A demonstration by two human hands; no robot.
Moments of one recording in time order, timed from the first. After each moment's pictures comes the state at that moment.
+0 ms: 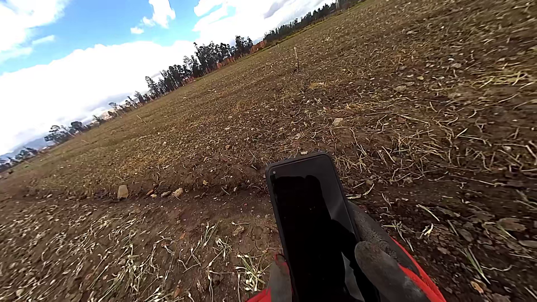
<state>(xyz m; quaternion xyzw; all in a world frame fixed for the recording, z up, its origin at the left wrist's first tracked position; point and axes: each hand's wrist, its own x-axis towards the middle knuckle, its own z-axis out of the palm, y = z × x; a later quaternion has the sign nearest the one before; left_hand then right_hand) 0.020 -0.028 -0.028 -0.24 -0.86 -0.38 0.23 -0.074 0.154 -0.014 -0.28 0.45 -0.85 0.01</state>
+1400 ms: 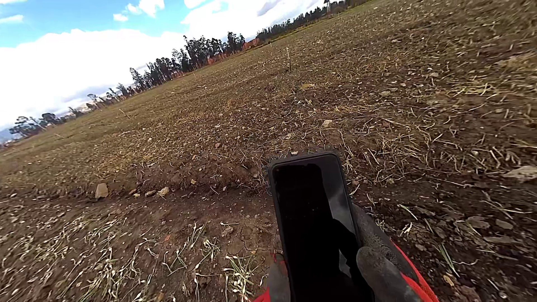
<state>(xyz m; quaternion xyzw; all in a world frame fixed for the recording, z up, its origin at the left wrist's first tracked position) 0.012 -0.014 -0.051 -0.22 -0.84 -0.44 0.23 -0.081 0.156 -0.025 -0.29 0.47 -0.83 -0.03</state>
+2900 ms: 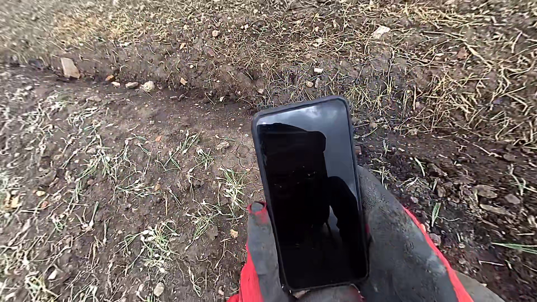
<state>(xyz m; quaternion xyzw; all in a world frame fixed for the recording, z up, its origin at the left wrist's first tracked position) -0.001 -0.055 -0.132 -0.07 -0.78 -0.56 0.27 -0.099 0.088 -0.090 -0.26 0.56 -0.77 0.15</state>
